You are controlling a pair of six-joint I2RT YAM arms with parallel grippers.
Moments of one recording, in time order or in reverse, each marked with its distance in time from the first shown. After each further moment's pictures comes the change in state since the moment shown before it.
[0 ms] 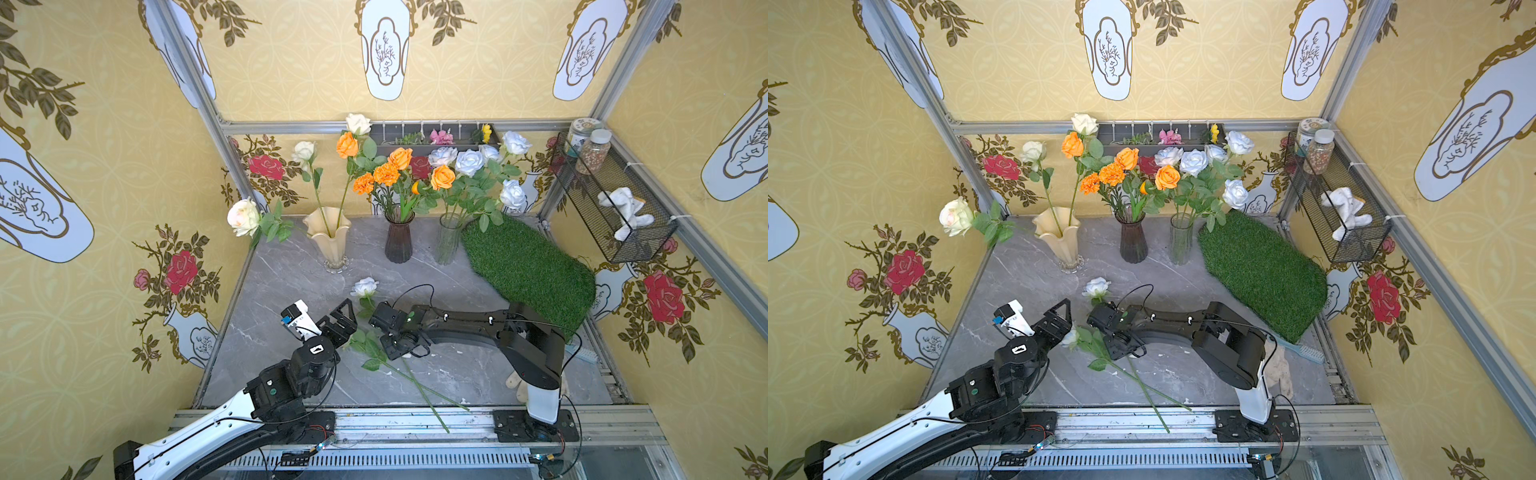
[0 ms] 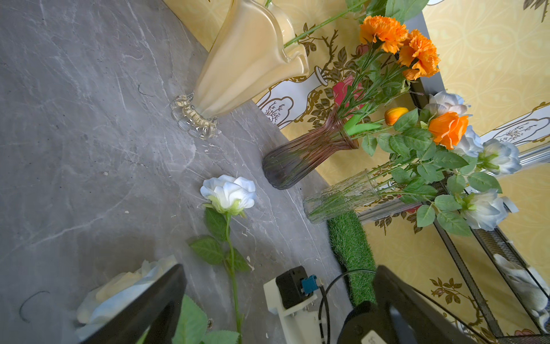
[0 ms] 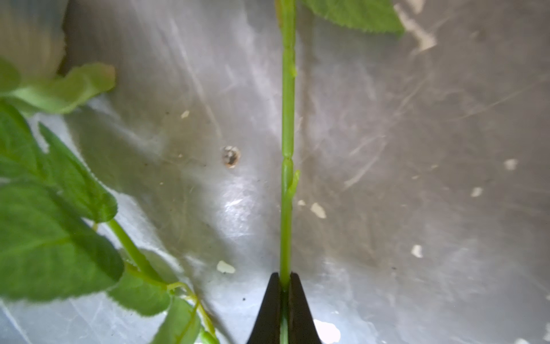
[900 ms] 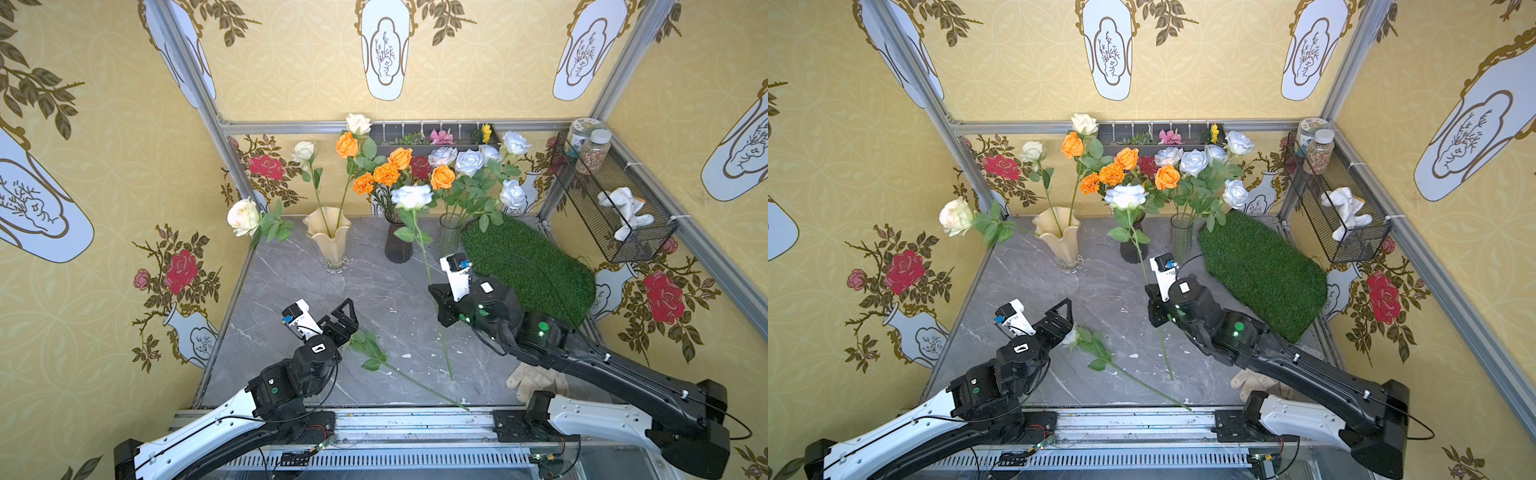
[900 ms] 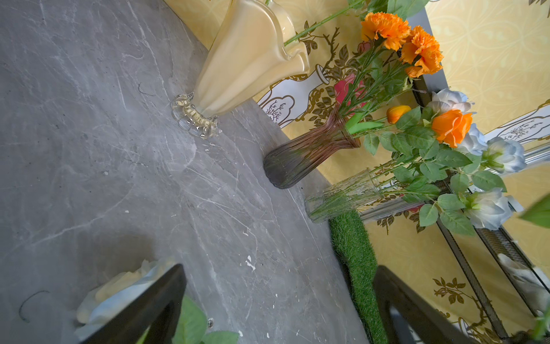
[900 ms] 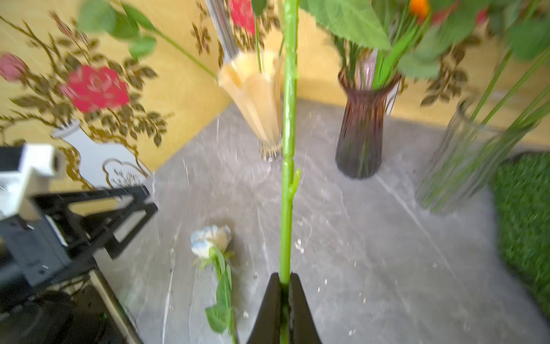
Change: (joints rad) left arm 0.000 0.018 0.007 0.002 0.000 -0.001; right arm -0.117 -0.925 -0.319 0.393 0.194 -0.287
